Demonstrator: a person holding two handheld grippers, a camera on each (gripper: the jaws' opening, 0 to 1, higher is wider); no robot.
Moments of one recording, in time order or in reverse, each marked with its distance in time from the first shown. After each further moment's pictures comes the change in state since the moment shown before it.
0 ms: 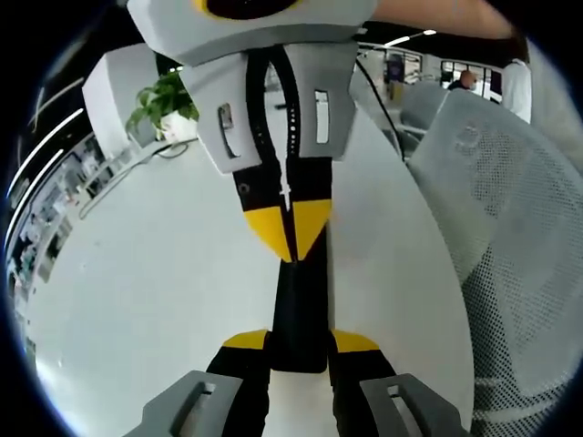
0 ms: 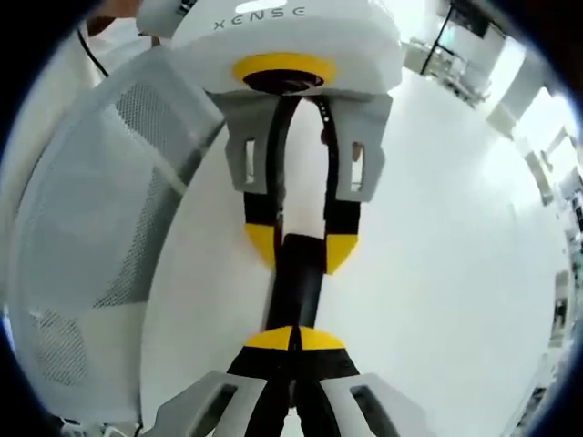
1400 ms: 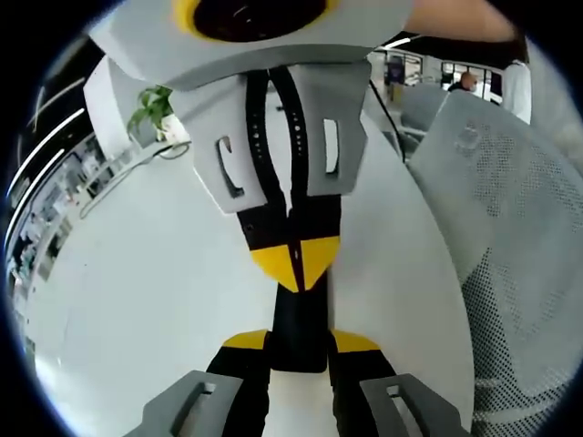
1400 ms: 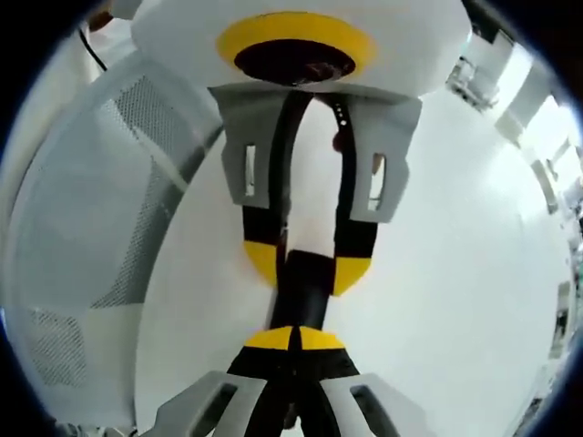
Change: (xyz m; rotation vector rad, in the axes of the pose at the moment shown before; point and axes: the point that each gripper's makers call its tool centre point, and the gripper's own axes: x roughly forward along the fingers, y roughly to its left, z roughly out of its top) left arm 0.000 0.000 0.000 -0.003 -0.009 0.000; right arm 0.016 0.000 0.012 -0.035 -0.002 0.018
